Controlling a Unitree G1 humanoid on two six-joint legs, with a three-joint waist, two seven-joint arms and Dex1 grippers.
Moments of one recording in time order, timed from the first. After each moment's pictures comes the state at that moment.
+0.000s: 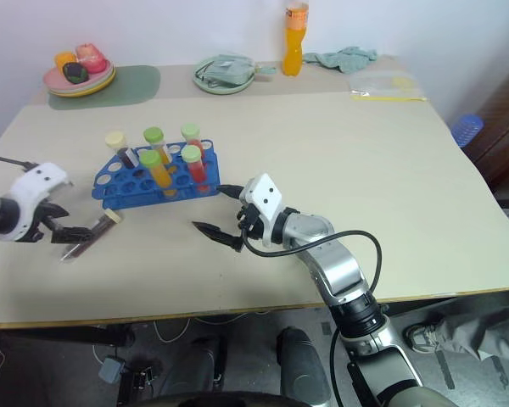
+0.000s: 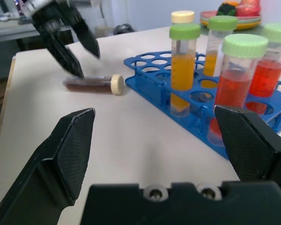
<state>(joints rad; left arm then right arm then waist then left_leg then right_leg) -0.54 1.27 -0.24 0.04 -0.37 1.04 -0.96 -0.43 -0.23 0.29 -0.18 0.25 0.40 0.73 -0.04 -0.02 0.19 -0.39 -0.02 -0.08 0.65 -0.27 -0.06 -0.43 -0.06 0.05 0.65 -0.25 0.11</state>
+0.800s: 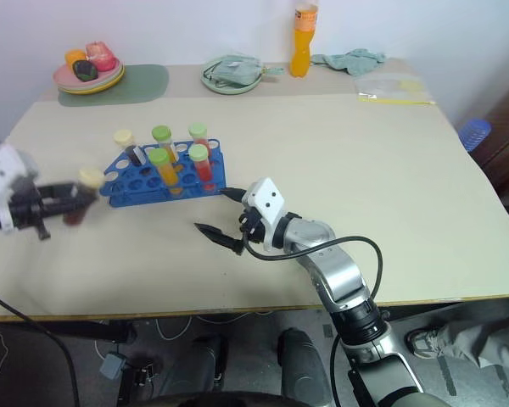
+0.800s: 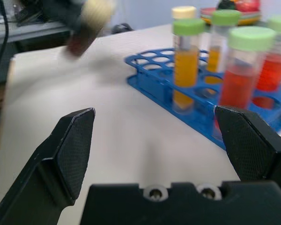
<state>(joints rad) -0.26 0.92 0.46 -0.11 -0.47 0.59 -0.87 -0.39 -0.23 0.29 -0.21 0.26 0.42 0.71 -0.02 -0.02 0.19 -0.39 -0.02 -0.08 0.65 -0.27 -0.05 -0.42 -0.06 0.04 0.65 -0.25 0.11</state>
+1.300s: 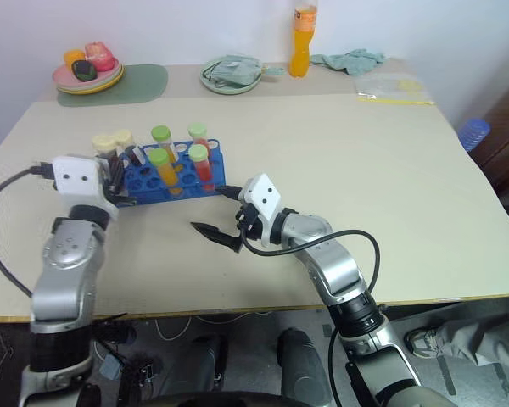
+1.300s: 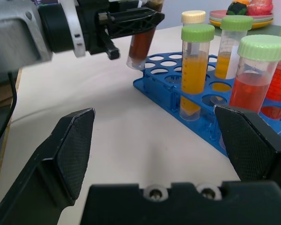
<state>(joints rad) -0.21 0.26 0.19 -0.34 0.00 0.34 0.00 -0.44 -0.22 0.29 -0.17 0.26 0.41 0.74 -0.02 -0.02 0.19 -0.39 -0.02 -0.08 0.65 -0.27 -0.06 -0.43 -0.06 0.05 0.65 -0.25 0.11</state>
